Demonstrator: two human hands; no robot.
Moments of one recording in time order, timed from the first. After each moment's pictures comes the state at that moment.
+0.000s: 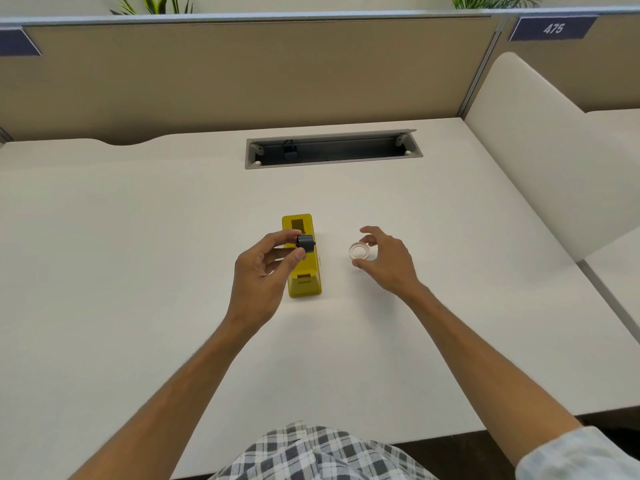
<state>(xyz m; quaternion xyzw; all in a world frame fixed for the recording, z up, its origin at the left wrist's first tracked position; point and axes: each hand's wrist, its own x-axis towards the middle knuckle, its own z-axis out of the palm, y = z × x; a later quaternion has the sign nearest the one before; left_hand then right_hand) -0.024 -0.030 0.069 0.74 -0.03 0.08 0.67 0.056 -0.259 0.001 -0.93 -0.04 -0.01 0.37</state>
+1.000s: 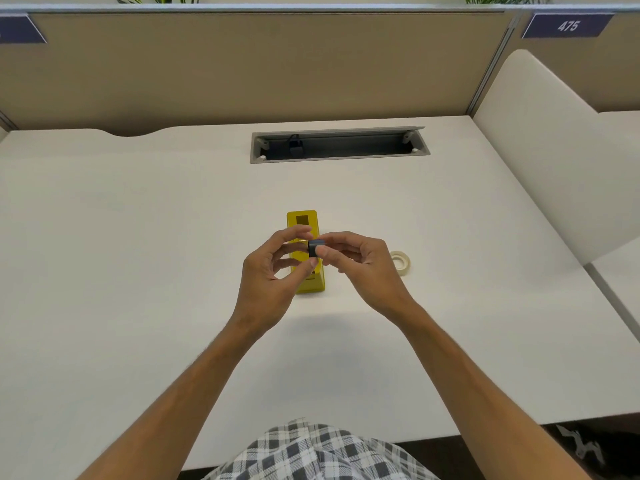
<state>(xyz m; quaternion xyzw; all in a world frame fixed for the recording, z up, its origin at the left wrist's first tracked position) -0.035 -0.034 0.078 0.74 -0.06 0.08 0.67 -0.006 -0.201 0.080 -0.73 -0.13 0.06 0.67</state>
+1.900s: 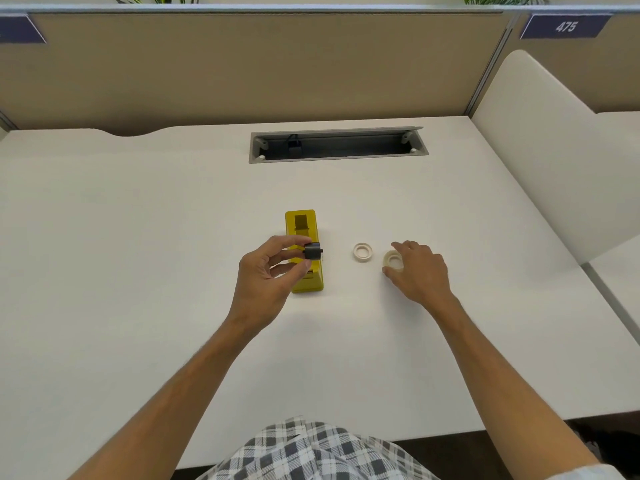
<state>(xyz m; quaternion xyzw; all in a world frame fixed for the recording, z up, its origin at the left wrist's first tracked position) -0.036 -0.031 0.072 0.73 -0.04 0.05 0.69 0.040 -0.297 0.002 -1.00 -0.01 0.05 0.06</state>
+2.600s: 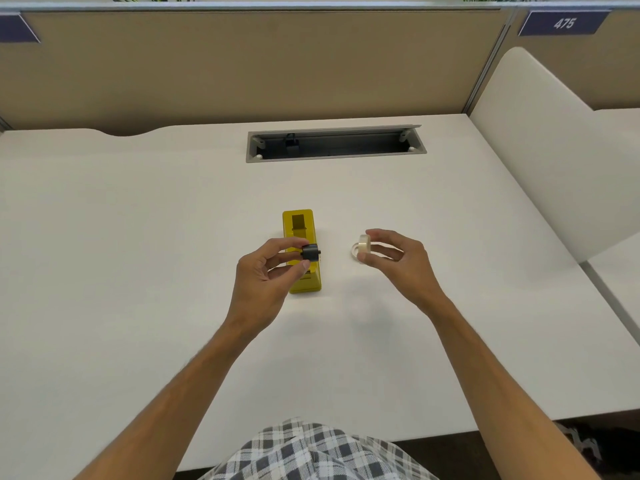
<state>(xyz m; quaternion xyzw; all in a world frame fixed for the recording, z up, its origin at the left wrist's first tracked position) -0.036 -0.035 0.072 0.72 -0.01 0.05 0.69 0.015 -0.266 0.042 -0.76 0.01 0.05 0.65</state>
